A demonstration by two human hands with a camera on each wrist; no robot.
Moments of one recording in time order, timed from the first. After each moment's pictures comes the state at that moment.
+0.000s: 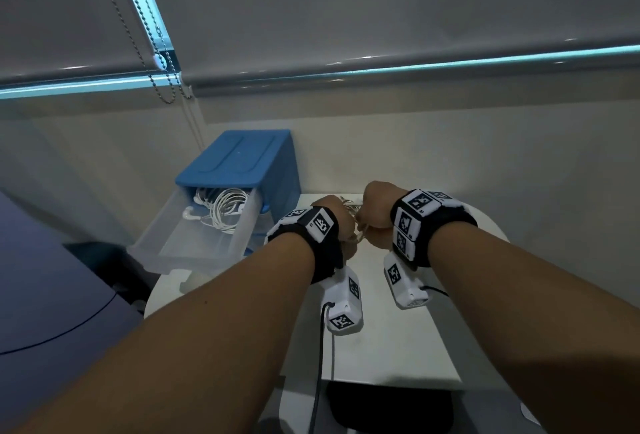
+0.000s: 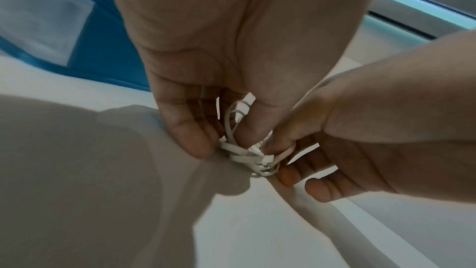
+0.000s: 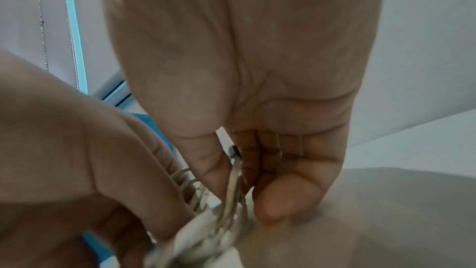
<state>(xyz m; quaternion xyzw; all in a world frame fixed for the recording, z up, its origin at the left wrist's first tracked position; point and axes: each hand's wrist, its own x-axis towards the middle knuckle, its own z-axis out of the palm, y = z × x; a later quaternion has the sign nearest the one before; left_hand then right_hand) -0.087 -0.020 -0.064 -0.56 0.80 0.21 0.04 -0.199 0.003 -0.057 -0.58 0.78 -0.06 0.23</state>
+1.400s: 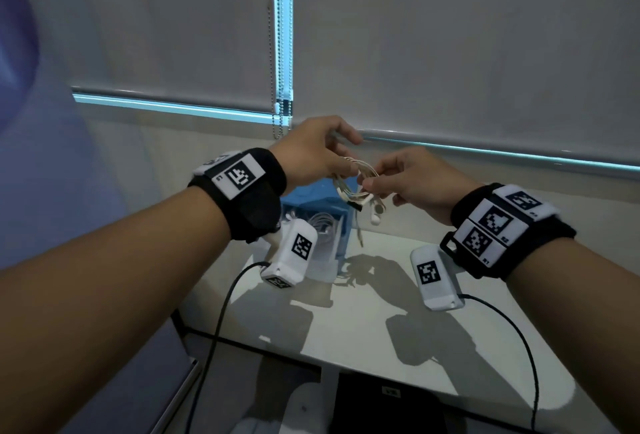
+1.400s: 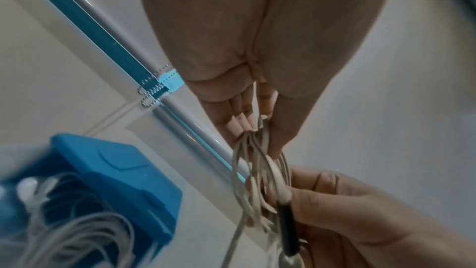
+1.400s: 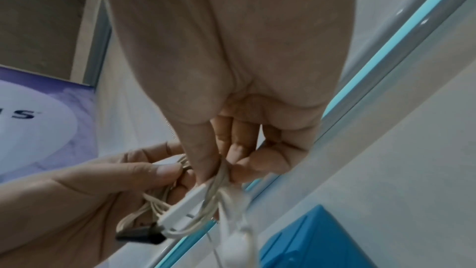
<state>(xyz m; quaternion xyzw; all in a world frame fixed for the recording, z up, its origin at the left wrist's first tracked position) 0.094 0.009 0.100 -0.32 0.79 0.40 -0.34 -0.098 0.067 0.083 -0.64 0.60 -0.39 0.28</state>
